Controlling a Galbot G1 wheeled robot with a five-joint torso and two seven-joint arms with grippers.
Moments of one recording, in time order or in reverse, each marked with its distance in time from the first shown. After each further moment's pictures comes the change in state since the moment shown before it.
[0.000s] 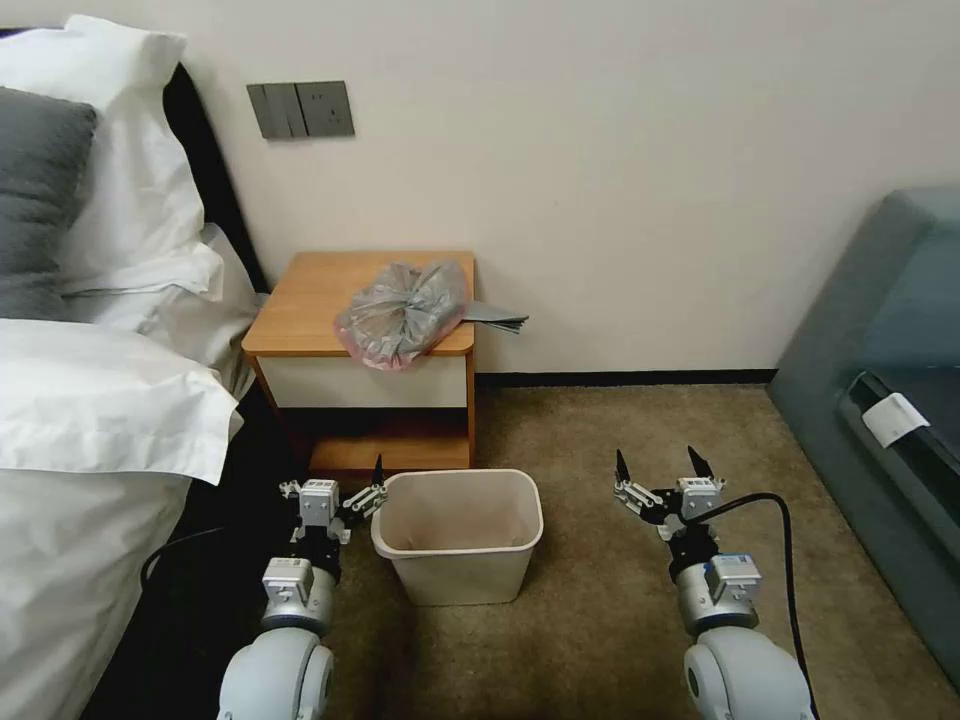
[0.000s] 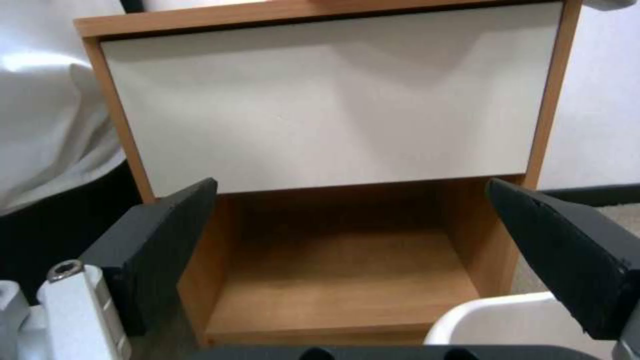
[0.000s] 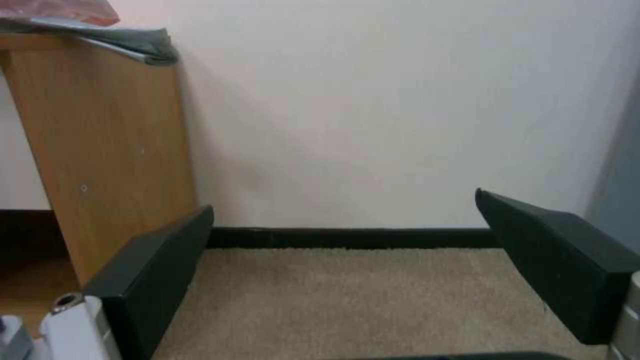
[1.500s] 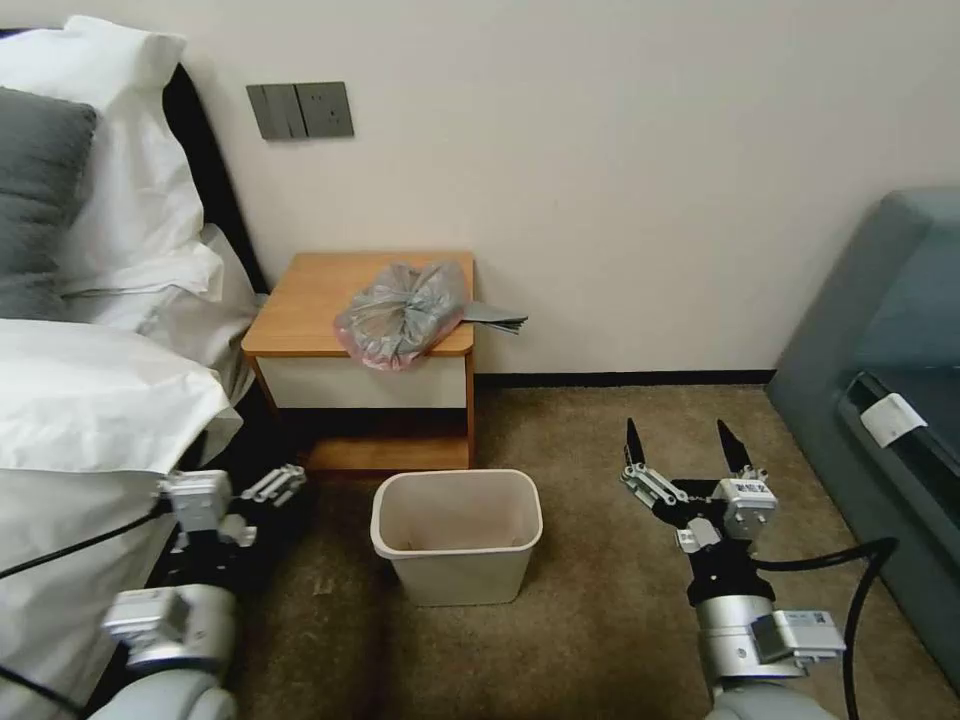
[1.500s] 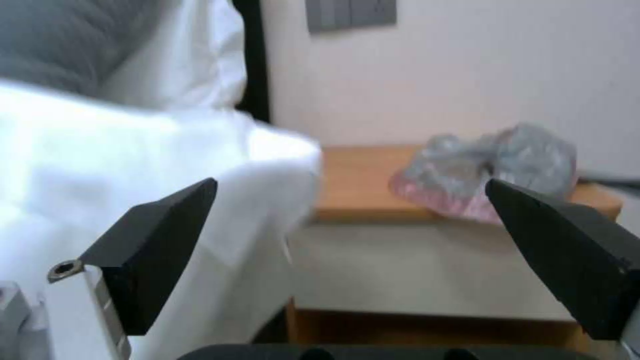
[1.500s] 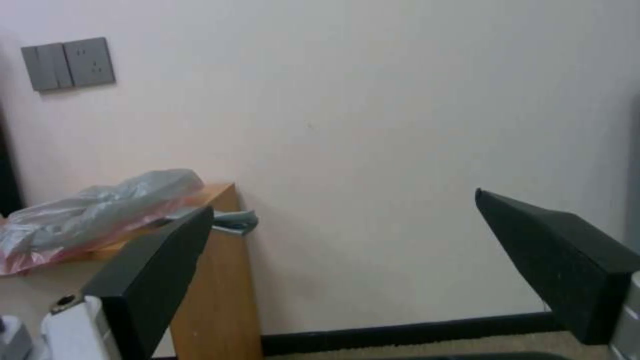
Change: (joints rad) left arm 0.256 0.030 -0.262 -0.469 -0.206 0.073 -0.016; right arm -0.197 0.042 -0.115 0.367 0.004 0.036 0.064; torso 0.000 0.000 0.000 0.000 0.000
